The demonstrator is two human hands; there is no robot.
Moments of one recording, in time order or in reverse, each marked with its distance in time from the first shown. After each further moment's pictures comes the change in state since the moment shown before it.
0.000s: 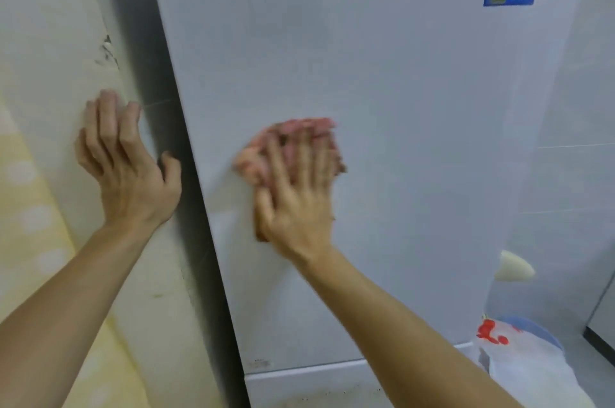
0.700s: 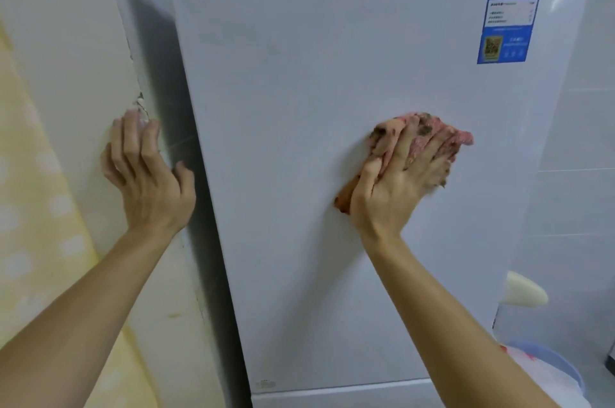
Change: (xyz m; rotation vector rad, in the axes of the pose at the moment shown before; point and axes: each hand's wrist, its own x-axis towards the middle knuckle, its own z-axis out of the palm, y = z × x) left_hand 0.039 0.002 0.002 0.025 0.095 0.007; right_hand 0.076 0.075 -0.050 -0.036 0.244 0.444
